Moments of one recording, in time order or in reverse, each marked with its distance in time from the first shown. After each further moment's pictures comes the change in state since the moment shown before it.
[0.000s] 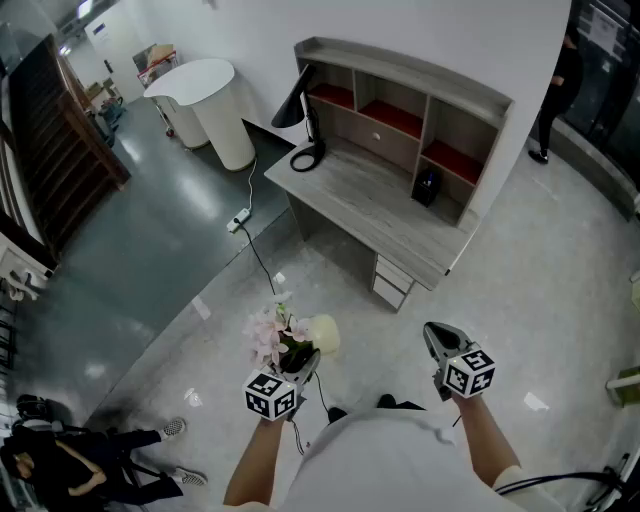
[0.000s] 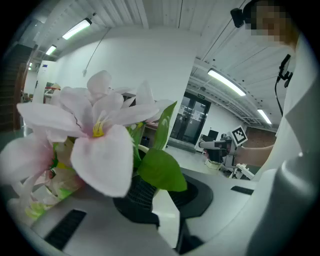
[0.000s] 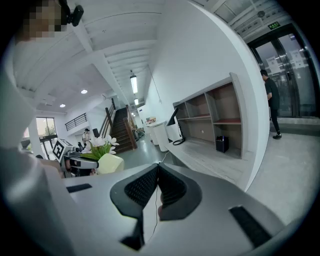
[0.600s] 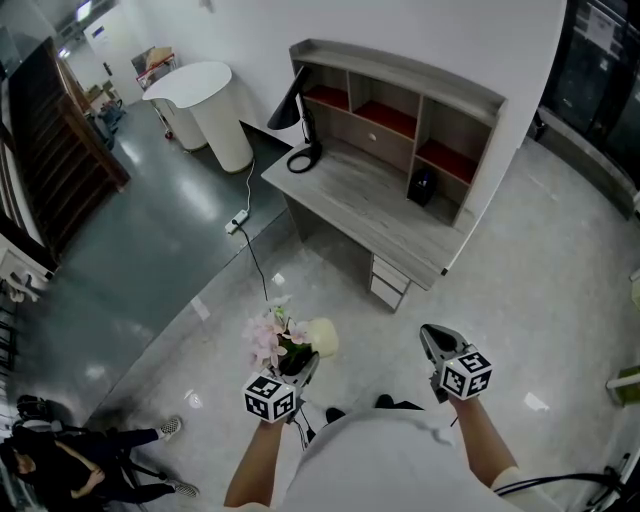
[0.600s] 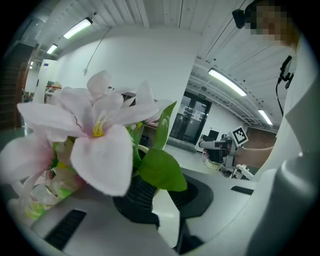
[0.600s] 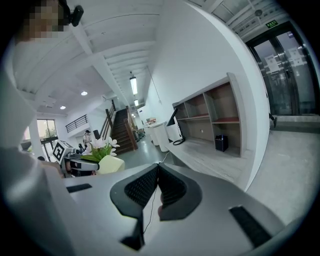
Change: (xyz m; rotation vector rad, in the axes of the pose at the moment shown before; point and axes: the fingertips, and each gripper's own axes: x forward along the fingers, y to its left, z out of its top) left arm 0.005 -0.013 -0.009 -0.011 0.005 0.009; right arm -0.009 -0.005 -0.006 0.013 -0.008 0.011
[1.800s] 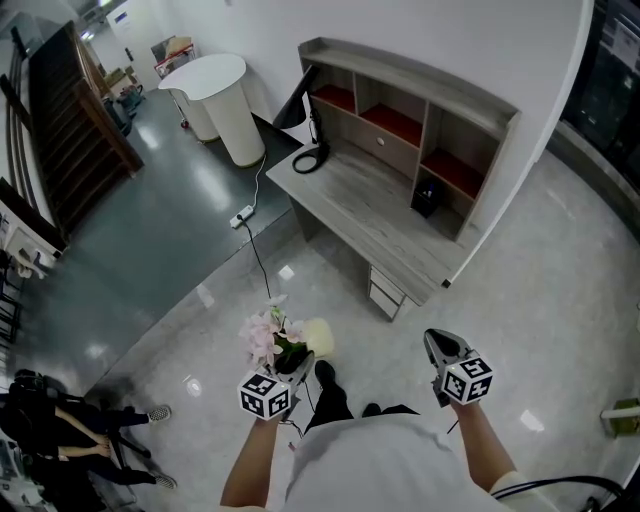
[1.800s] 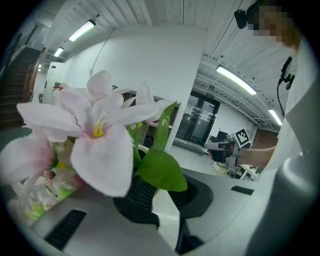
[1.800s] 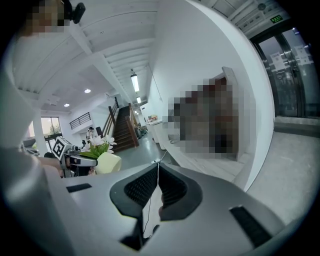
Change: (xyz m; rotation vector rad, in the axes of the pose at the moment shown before) left arm 0.060 -0.012 0.012 -0.034 -0.012 0.089; right arm 0.003 -0.085 0.015 -0.030 0.041 0.041
